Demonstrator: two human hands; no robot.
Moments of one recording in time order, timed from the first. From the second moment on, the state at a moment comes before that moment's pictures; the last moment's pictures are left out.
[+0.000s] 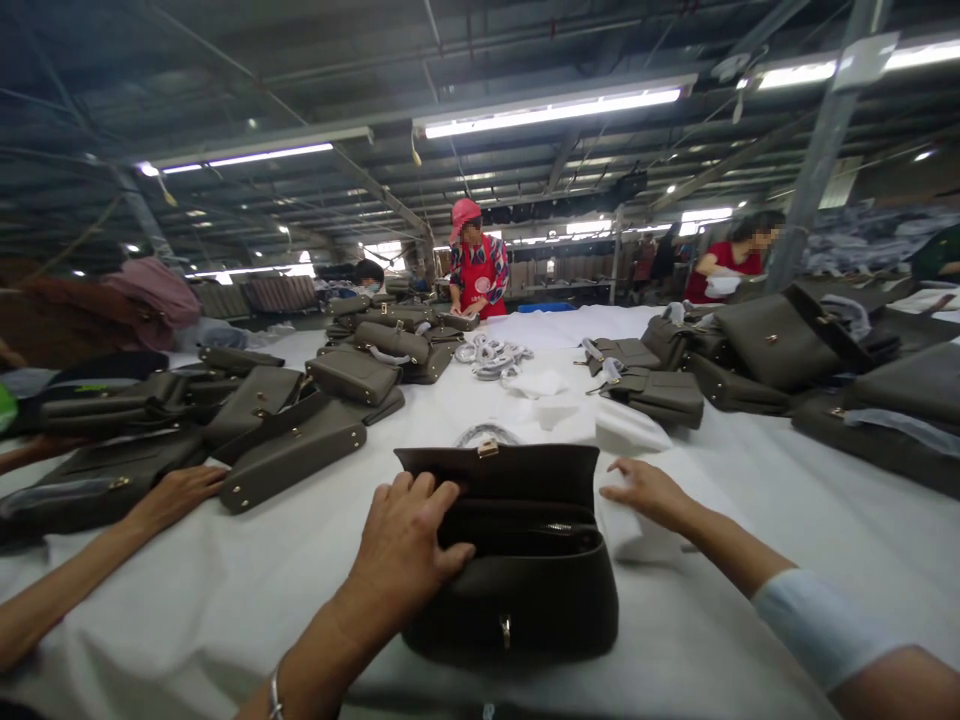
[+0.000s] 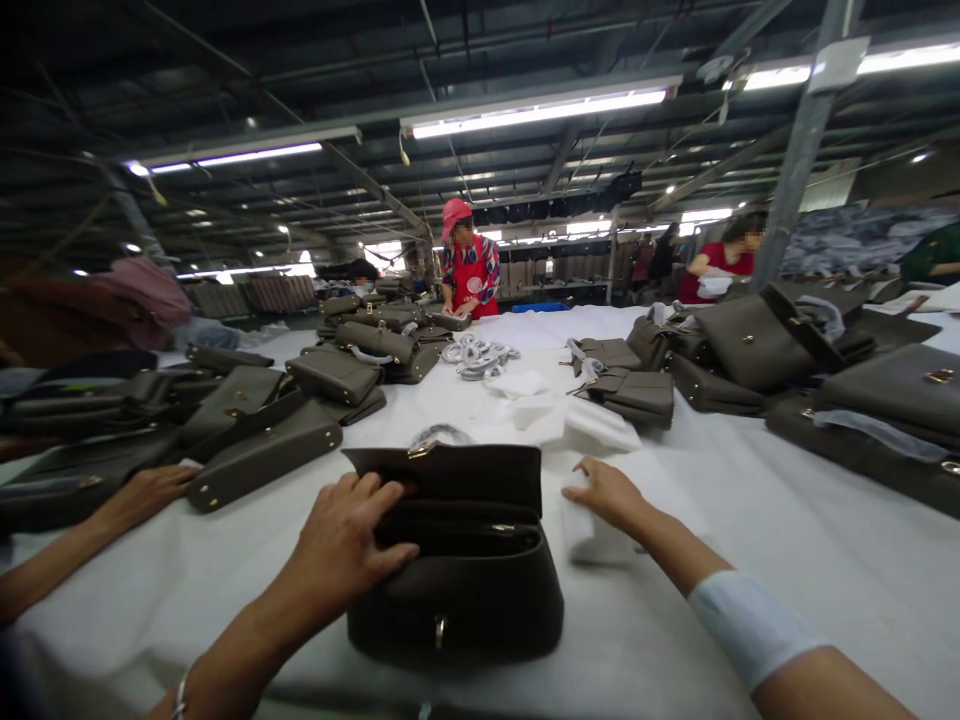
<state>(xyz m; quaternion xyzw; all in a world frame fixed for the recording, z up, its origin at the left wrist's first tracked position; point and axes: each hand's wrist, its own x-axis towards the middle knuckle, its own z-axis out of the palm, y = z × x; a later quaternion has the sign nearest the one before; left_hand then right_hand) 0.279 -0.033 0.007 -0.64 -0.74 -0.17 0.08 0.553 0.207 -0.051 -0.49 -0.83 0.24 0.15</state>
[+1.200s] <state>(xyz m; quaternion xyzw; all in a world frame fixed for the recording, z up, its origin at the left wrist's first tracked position) 0.253 -0.045 -0.085 -0.57 -0.55 -0.60 -0.08 0.349 0.093 0.069 0.01 -0.99 0.09 -0.13</state>
